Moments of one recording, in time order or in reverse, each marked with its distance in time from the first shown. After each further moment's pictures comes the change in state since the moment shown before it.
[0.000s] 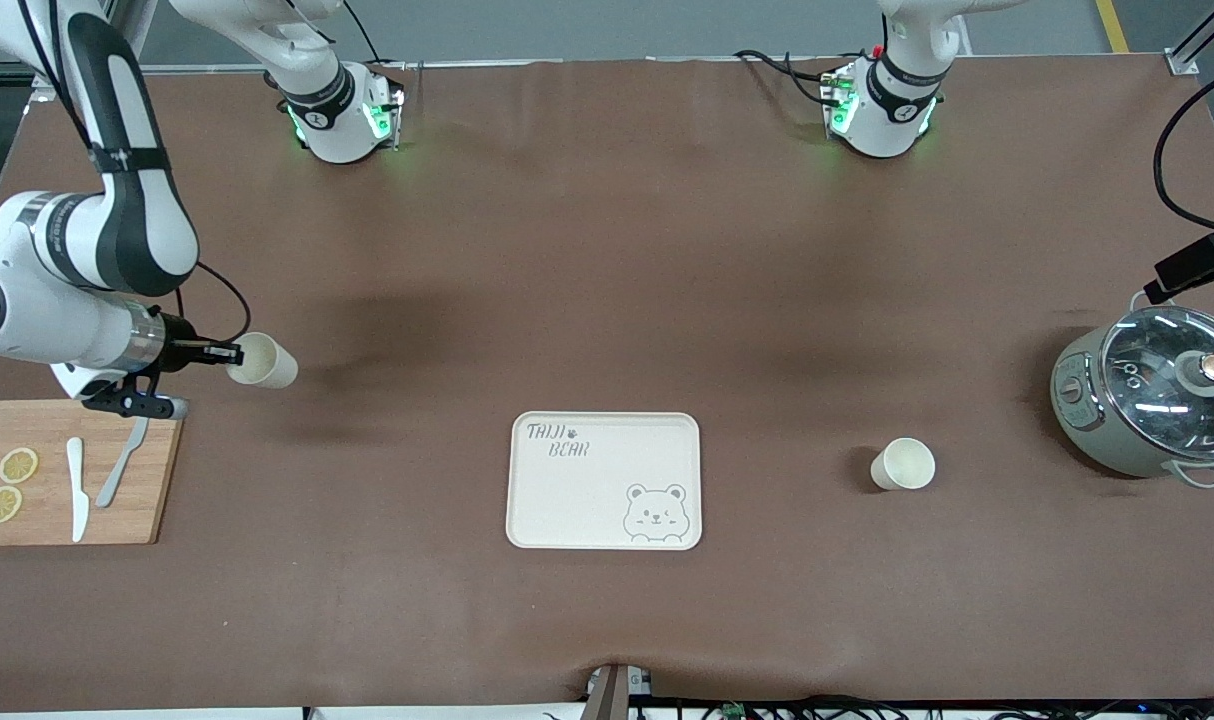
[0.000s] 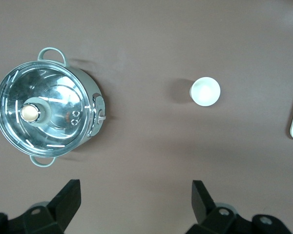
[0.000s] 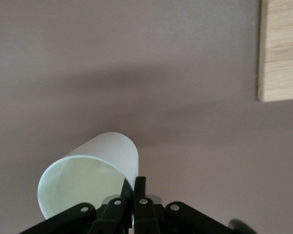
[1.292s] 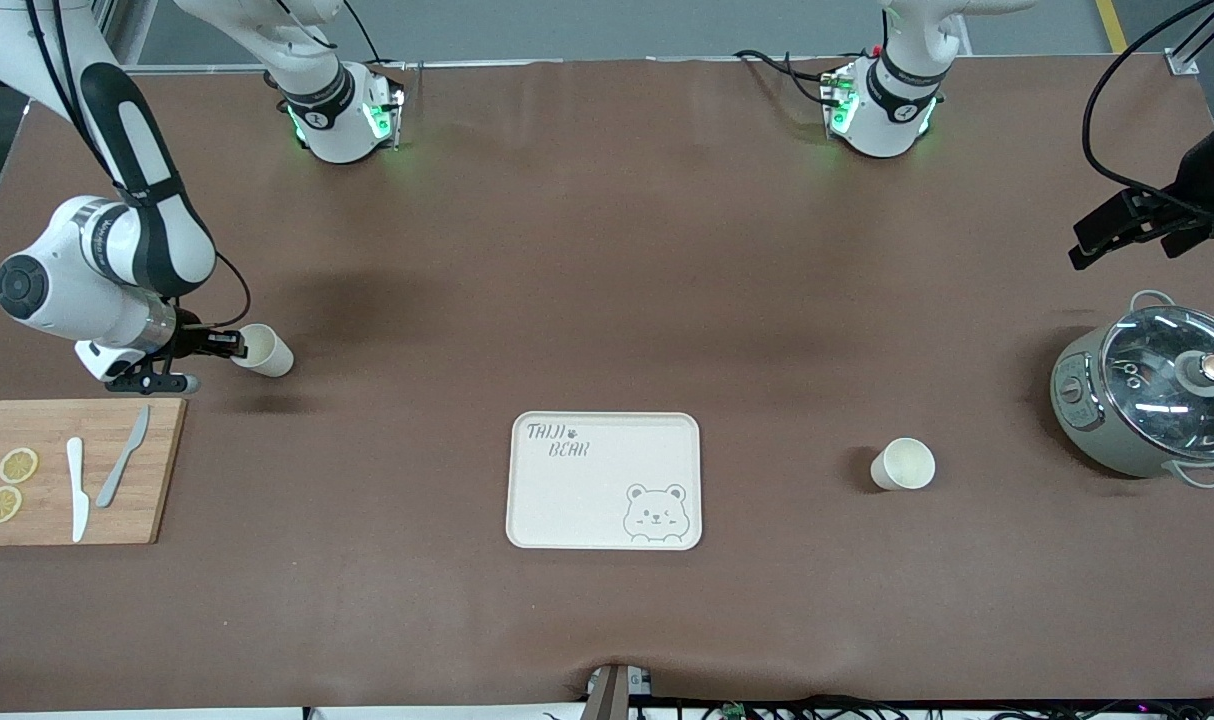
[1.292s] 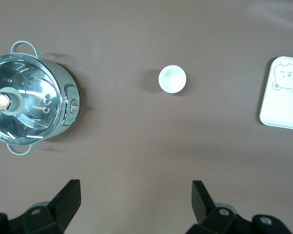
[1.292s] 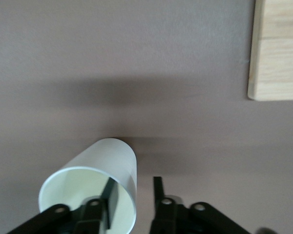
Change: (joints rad) left arm -0.141 -0.062 -0.007 -0.011 0.000 -0.046 -0.125; right arm -0.083 0.032 0.009 -0.163 -0.002 0.222 -0.157
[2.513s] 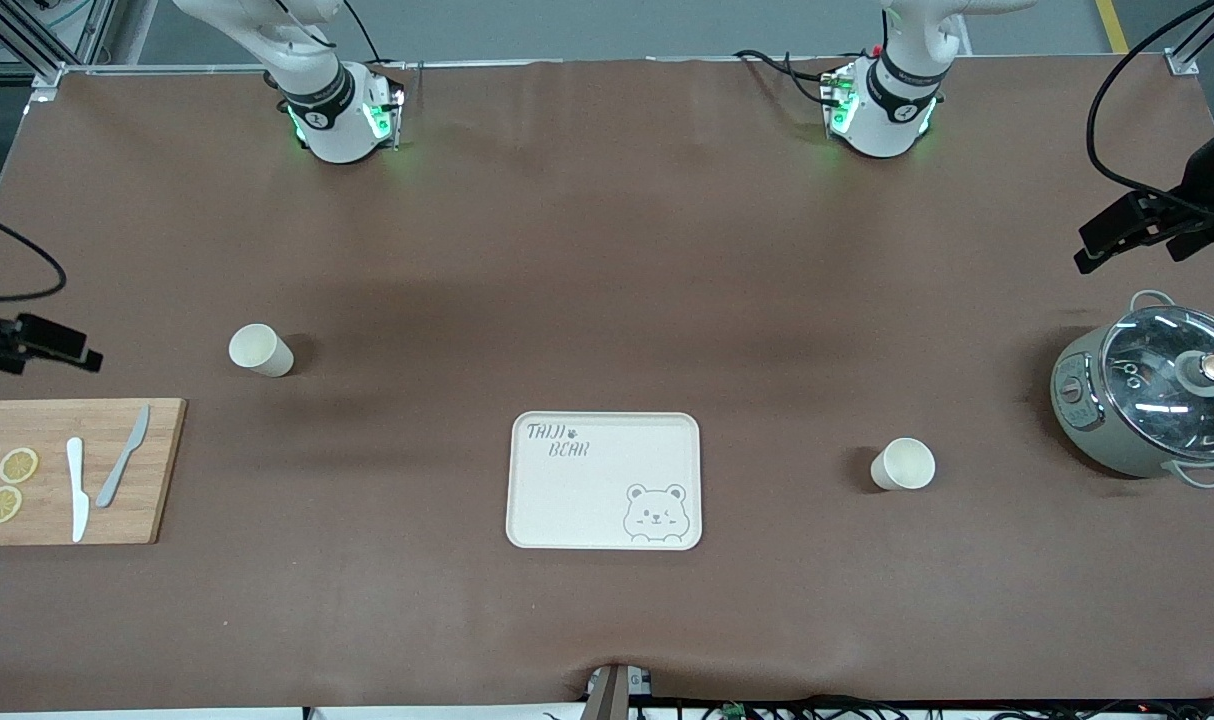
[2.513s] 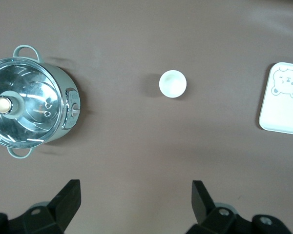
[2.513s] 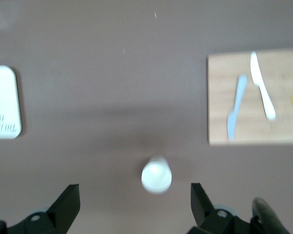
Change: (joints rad) left arm 0.016 0.000 -0.007 0.000 0.000 0.013 -0.001; right arm 0.024 -0.084 0.022 0.805 0.012 -0.768 0.144
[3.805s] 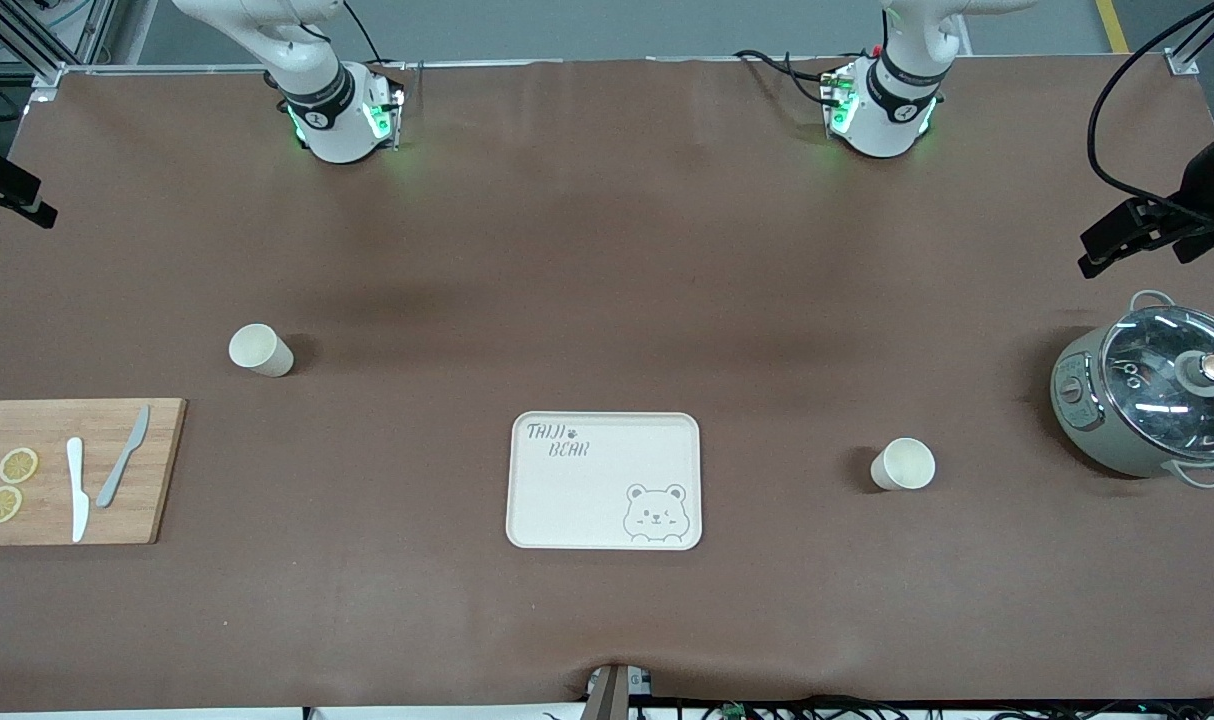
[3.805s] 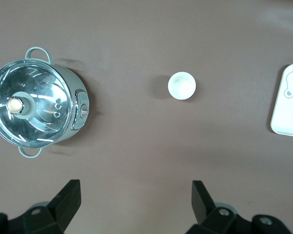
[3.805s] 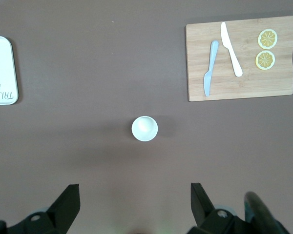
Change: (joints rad) left arm -0.004 0.006 -0.006 0.000 0.043 0.003 -0.015; right arm 0.023 -0.286 -0.003 -0.180 -0.092 -0.068 0.021
